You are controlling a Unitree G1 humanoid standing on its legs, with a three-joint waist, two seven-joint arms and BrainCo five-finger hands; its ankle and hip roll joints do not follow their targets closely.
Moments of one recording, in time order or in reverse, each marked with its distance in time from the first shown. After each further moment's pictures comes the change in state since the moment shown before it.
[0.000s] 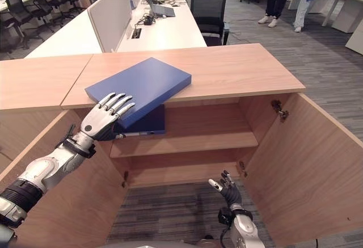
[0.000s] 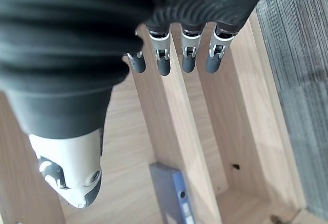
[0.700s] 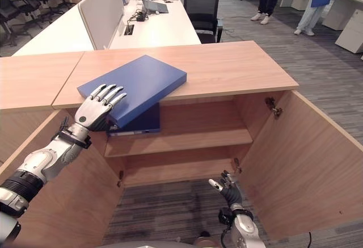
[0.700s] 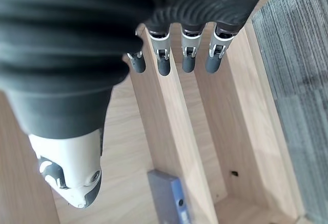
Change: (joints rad) left arm -0.088 -0.002 0.000 0.111 -0.032 0.032 -0.003; right arm 0.000 -0.005 0.012 -0.001 0.001 0.000 0.010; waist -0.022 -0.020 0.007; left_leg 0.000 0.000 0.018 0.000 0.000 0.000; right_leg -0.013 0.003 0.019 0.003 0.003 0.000
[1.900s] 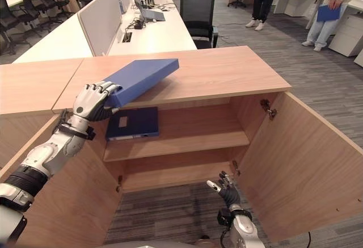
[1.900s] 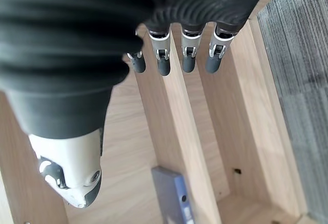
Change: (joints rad) left arm -0.037 -0.039 0.079 -0.083 -0.174 -0.001 -0.011; right arm 0.000 -0.010 0.017 -0.001 0.000 0.000 -0.012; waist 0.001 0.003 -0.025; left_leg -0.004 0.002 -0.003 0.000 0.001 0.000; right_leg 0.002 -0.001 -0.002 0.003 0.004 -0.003
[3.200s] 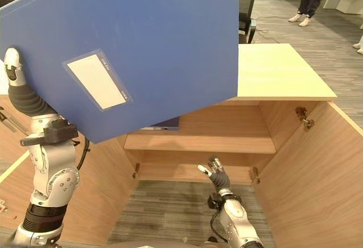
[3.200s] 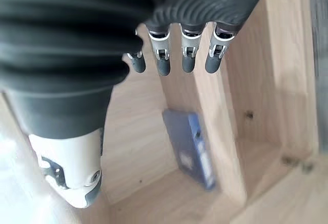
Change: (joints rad) left arm 0.287 -0.435 0.370 -0.711 -1.430 -0.203 -0.349; right arm -0.062 0.031 0.082 -0.215 0.119 0.053 0.026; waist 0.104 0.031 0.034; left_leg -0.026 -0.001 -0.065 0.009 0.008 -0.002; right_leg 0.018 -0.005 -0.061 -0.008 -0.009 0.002
